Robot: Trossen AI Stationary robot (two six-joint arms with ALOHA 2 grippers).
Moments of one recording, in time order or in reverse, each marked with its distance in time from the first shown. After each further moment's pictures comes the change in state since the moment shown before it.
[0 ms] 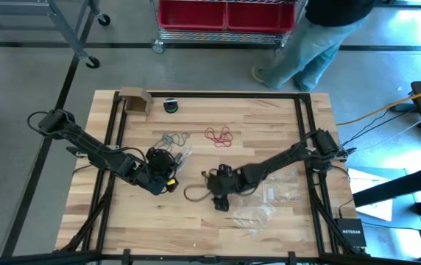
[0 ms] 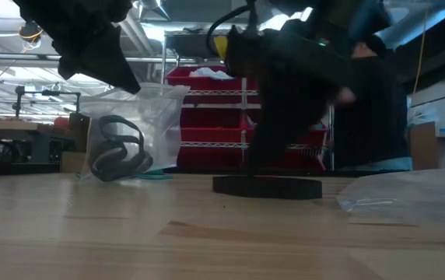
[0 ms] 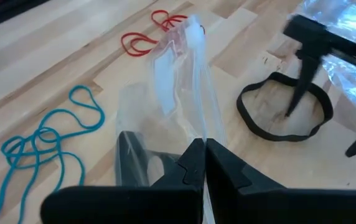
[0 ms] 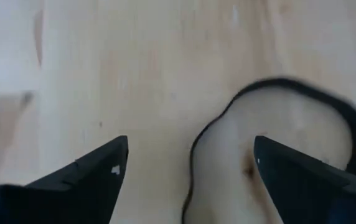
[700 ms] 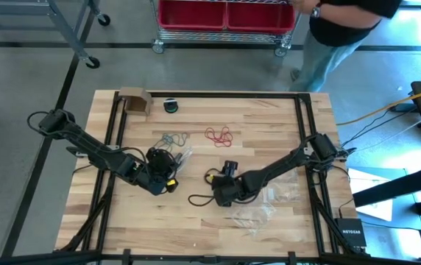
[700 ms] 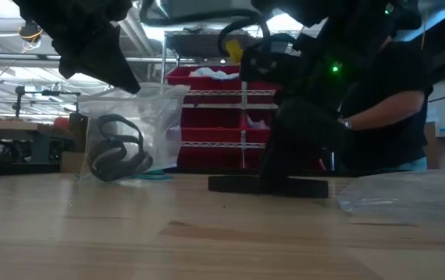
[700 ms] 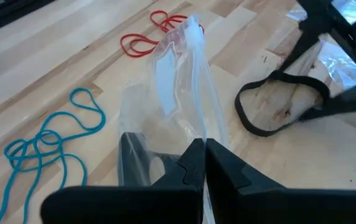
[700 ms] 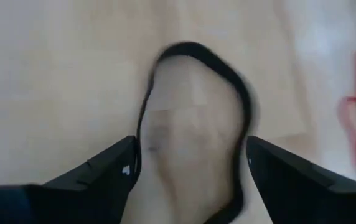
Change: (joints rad) left arm 0.000 0.000 0.001 -0.001 0.000 0.019; right arm 0.060 0.028 0.000 -0.130 0.372 -0.025
